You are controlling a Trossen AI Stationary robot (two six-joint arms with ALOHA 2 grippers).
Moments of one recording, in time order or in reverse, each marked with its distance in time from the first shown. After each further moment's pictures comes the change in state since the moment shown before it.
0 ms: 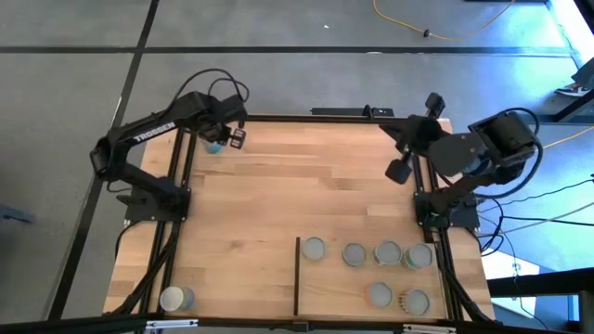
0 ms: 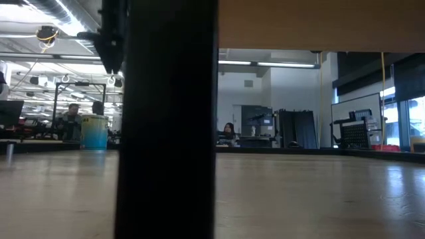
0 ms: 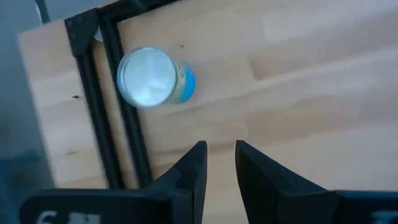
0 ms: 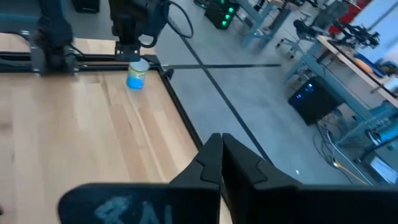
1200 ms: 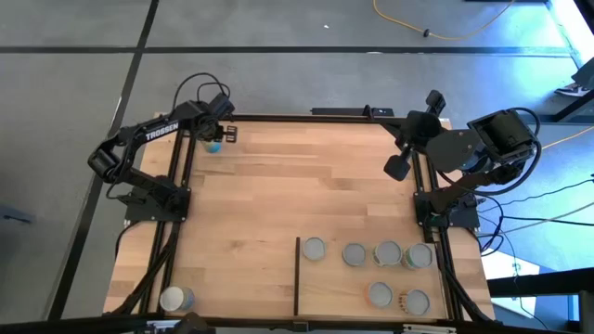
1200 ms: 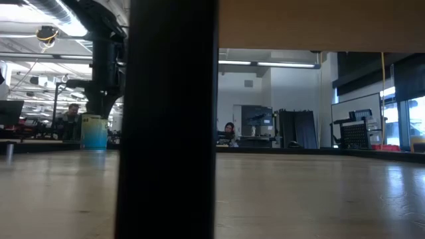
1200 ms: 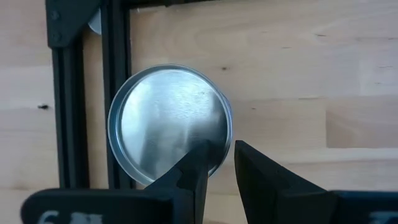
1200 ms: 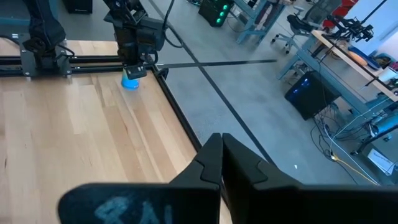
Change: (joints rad) left arm 0.332 -0.003 -0.436 0.508 0.029 0.140; right arm -0.029 0.000 0.000 0.000 0.001 0.015
